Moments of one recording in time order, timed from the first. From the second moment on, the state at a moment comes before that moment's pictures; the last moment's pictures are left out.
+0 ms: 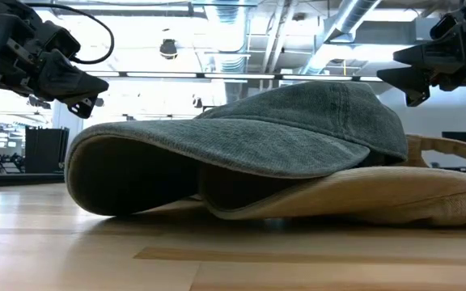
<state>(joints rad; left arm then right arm) 0.17 0.25 0.01 0.11 0.28 -0.11 0.09 0.01 0.01 0.03 0.12 0.10</state>
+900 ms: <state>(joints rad) 0.17 0.25 0.01 0.46 0.28 -0.06 0.08 0.01 0.01 0.16 0.13 -0.05</state>
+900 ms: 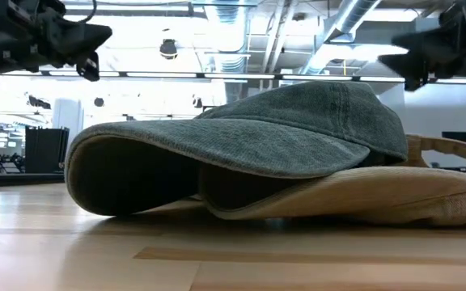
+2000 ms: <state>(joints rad) 0.15 0.45 0.03 0.58 0.10 -0.12 0.08 0.04 0.06 0.41 0.32 -0.01</state>
